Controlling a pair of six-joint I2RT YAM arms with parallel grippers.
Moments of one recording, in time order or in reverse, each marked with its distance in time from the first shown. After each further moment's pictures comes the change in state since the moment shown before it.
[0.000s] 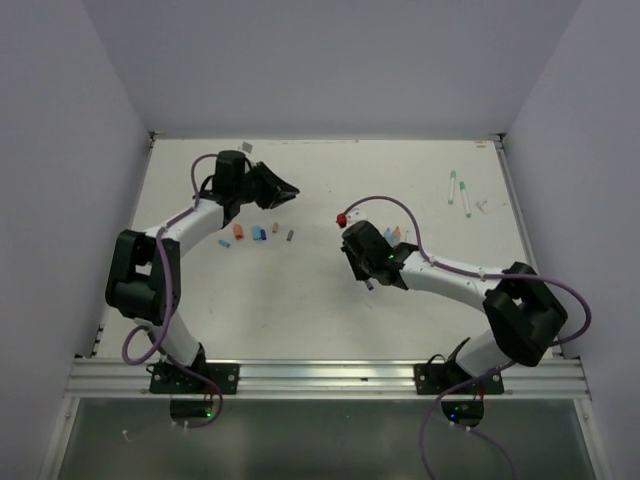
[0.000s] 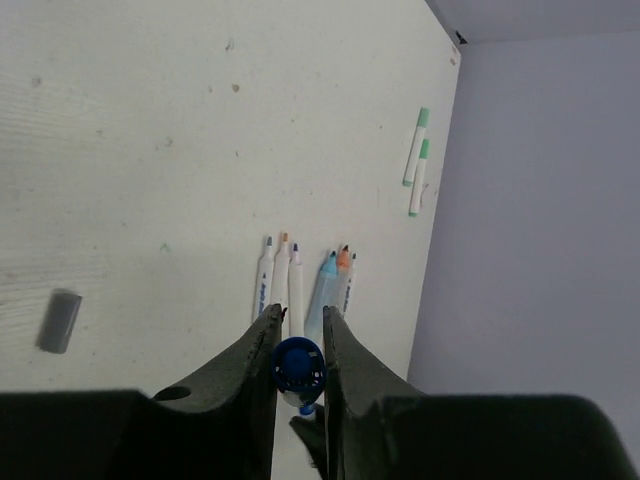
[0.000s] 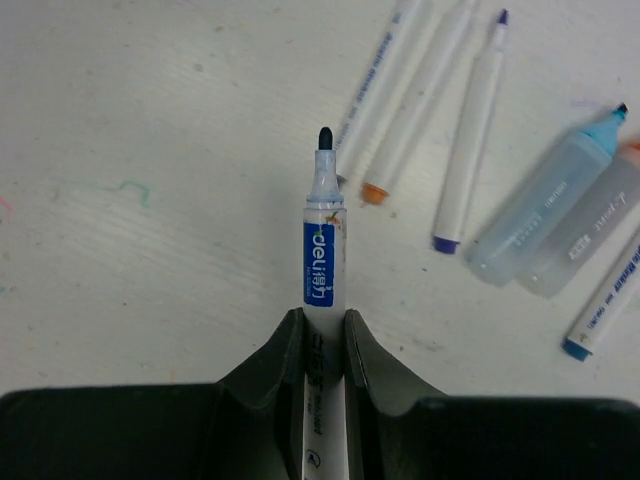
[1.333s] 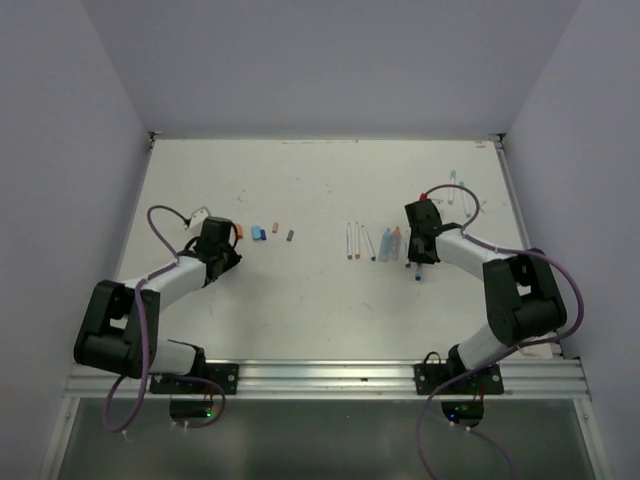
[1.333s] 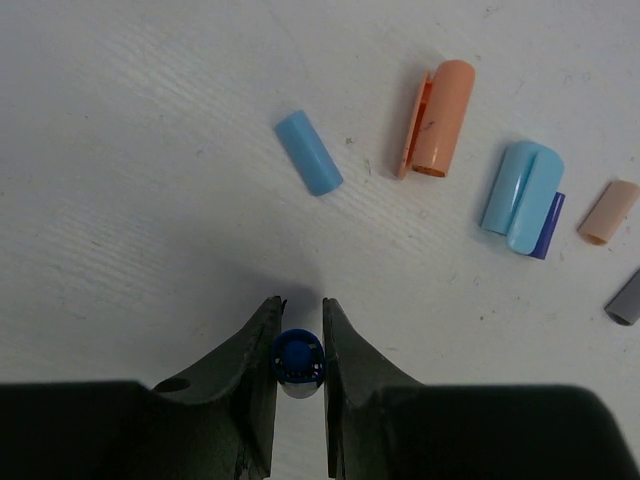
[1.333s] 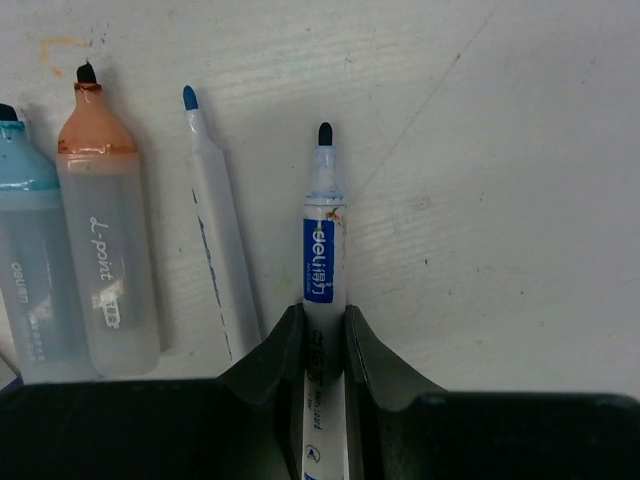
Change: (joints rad) left arm 0.026 -0.356 -0.559 -0.159 -0.756 0.298; right arm -0.550 0.053 -0.058 -0.069 0.027 0.166
